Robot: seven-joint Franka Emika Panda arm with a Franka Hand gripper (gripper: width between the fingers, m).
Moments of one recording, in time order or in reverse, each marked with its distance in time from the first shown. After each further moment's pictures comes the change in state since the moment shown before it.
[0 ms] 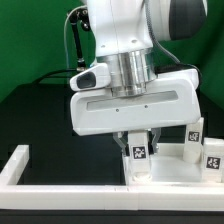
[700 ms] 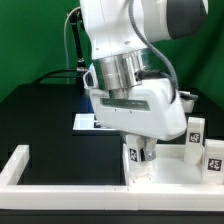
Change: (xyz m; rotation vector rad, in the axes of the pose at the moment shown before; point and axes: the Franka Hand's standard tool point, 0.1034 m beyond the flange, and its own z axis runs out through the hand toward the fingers) arm 0.009 -0.003 0.002 0.070 -0.031 0.934
